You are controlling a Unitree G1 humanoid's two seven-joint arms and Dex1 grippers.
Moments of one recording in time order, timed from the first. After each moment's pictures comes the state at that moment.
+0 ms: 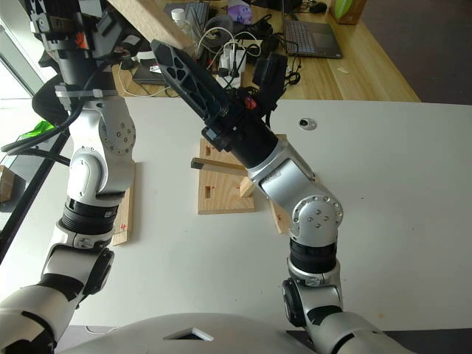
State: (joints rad) left arm -0.67 0.32 -0.21 -0.11 1.08 0.27 0.42; right arm -0.44 -0.02 0.04 -0.42 1.39 0.62 0.12
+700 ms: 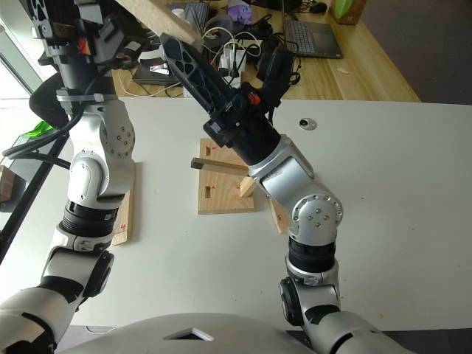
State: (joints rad) left arm -0.63 0.32 -0.20 -0.13 1.11 0.28 0.41; right arm -0.45 0.00 0.01 -0.42 1.39 0.62 0.12
